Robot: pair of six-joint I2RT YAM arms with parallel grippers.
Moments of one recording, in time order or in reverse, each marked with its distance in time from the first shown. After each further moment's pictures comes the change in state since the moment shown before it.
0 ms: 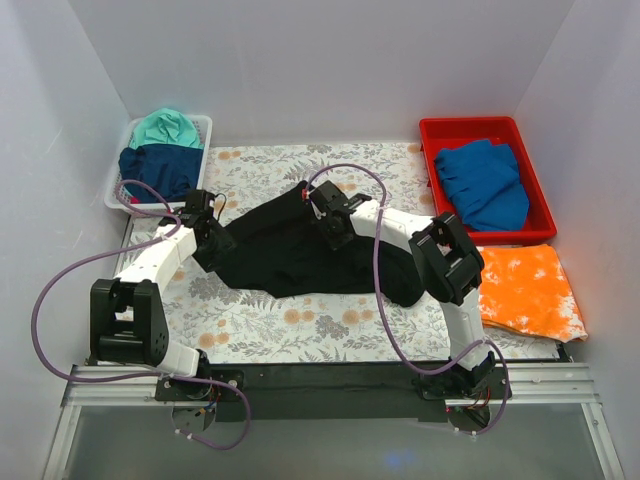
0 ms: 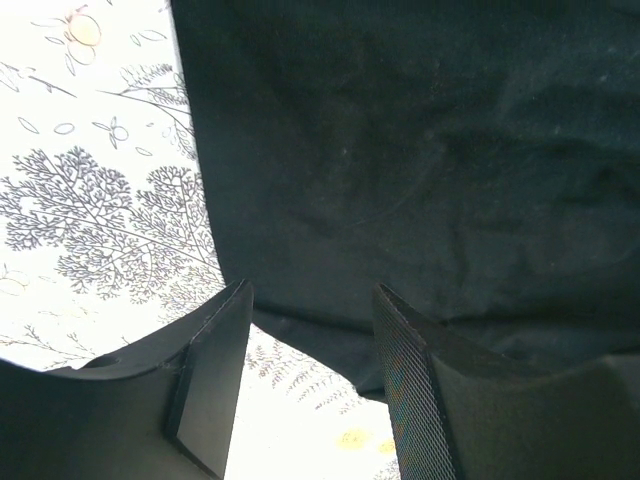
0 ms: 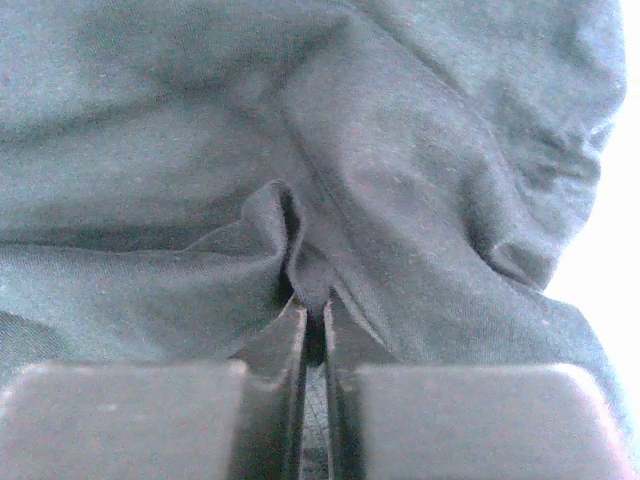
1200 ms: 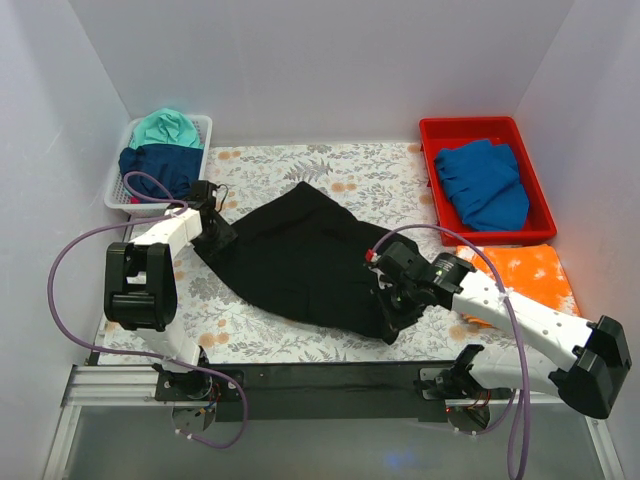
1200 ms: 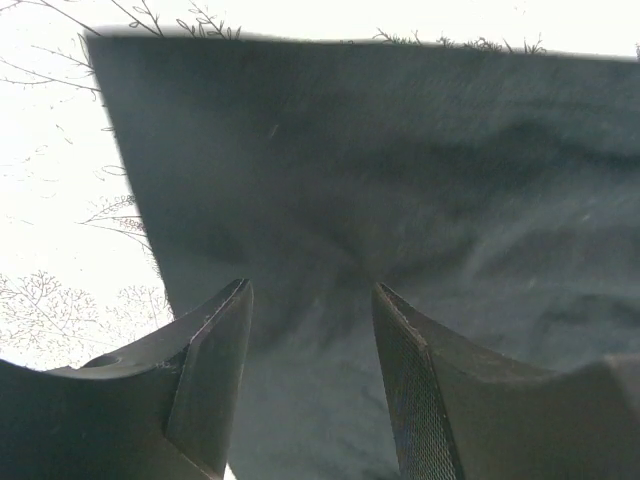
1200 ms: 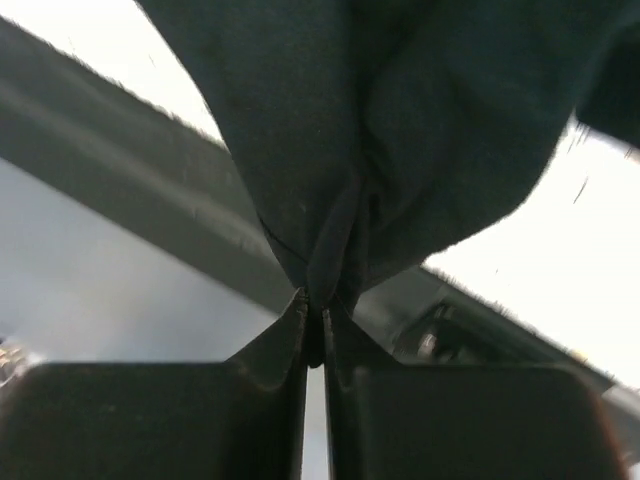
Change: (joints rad) left arm 0.036 0.232 0.114 0.084 -0.016 0.016; right arm 0.161 -0.952 -0.647 -0.433 -0.321 0.416
